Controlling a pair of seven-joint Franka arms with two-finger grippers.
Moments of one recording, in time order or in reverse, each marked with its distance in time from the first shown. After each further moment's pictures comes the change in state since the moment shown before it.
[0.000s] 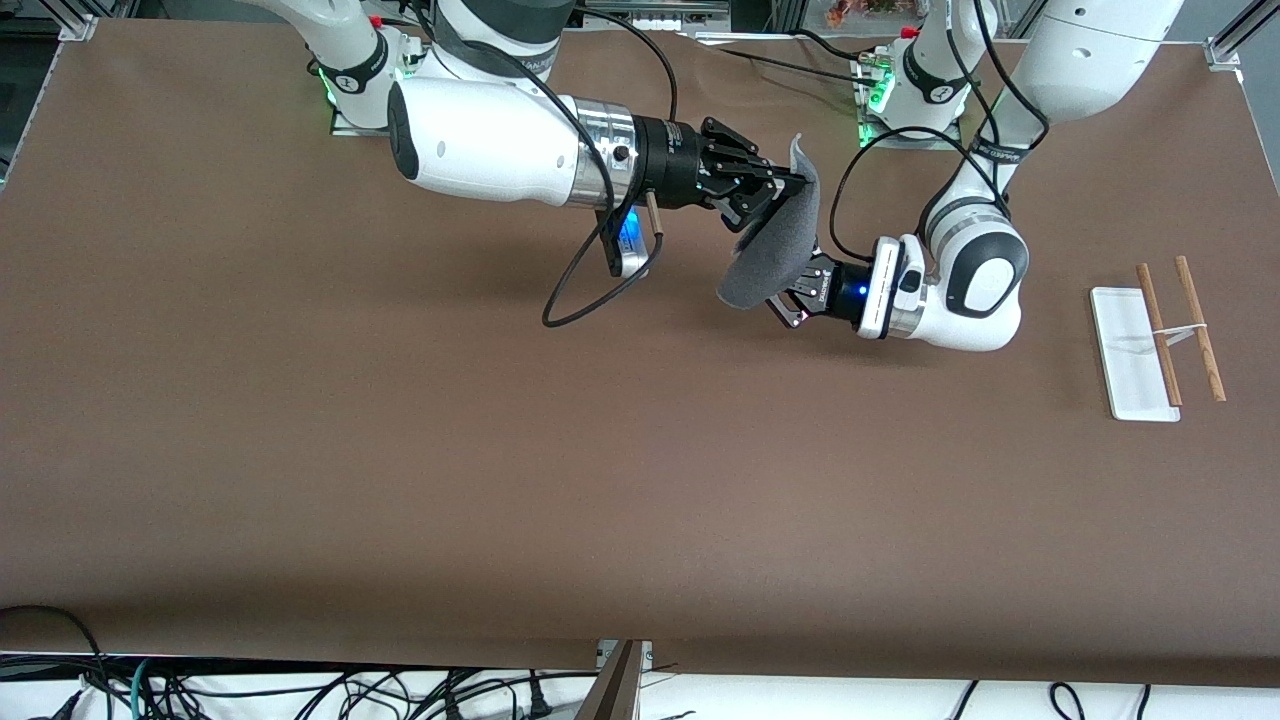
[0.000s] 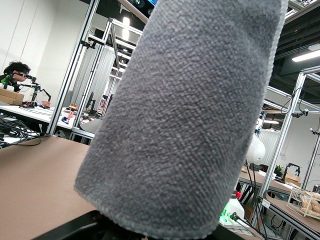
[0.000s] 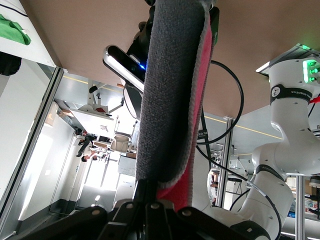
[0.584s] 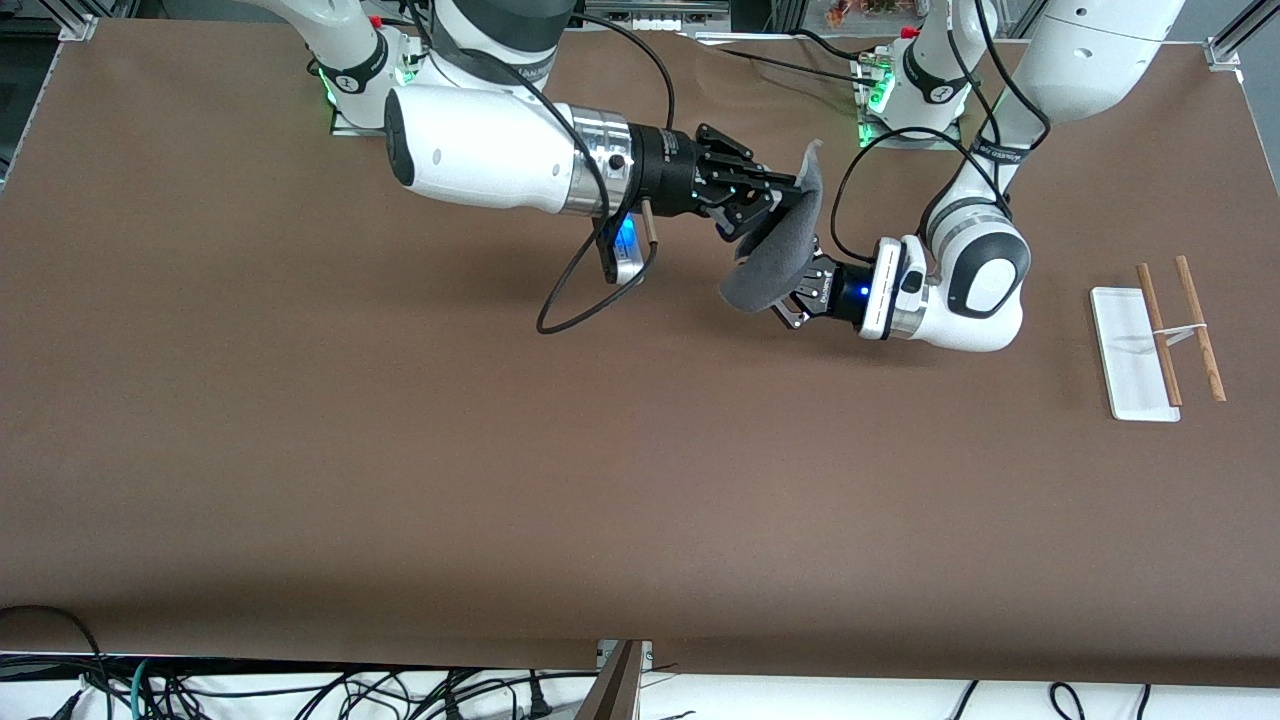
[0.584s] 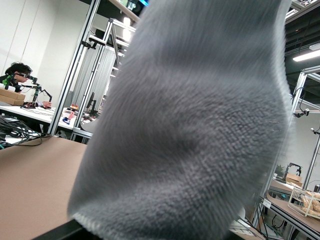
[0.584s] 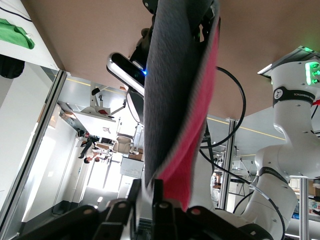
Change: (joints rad) left arm 0.002 0.000 0.002 0.002 0.000 0.000 0.000; right arm -0.012 0.007 -0.007 0.001 0.000 0.004 -0.001
